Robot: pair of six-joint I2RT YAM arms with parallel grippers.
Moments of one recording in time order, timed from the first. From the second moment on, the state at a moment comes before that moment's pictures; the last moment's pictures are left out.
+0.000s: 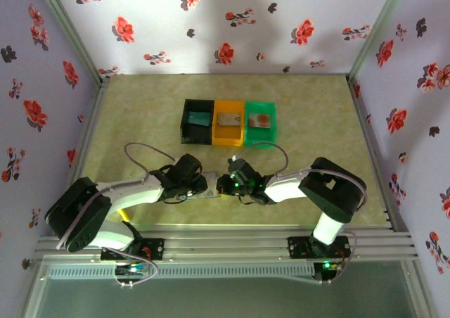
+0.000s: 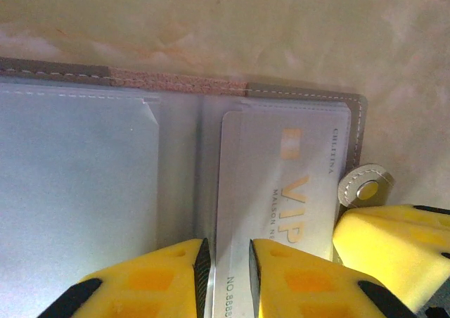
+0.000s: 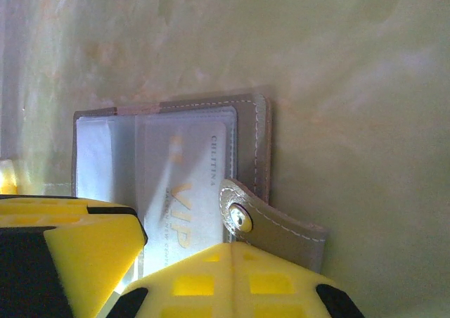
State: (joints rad) left arm -0.81 1.39 0.57 -0.19 0.02 -0.98; right arm 0.96 1.70 0.61 0.36 -0.14 1.00
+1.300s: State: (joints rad) left arm -0.81 1.23 0.45 -0.04 0.01 -0.98; right arm 0.94 1.73 0.60 0.43 -0.17 1.01
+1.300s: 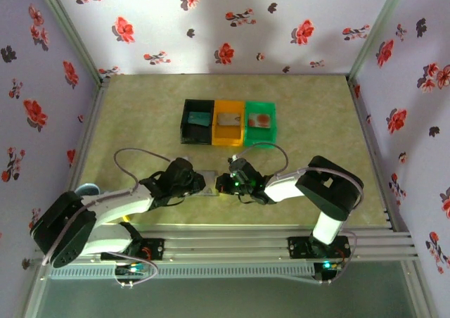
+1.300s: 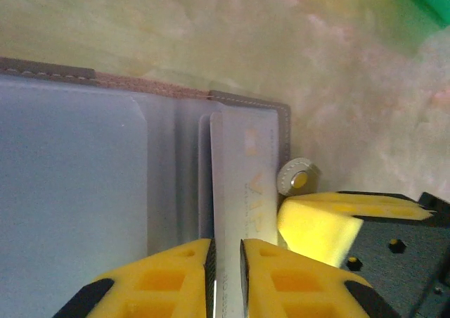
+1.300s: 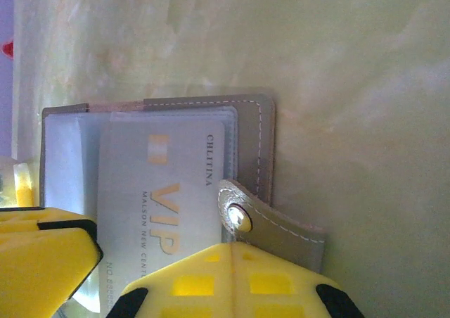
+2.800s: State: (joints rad) left arm -0.81 1.24 0.41 0.07 0.01 -0.99; right arm 0.94 1.74 0.57 0.51 -0.18 1.03
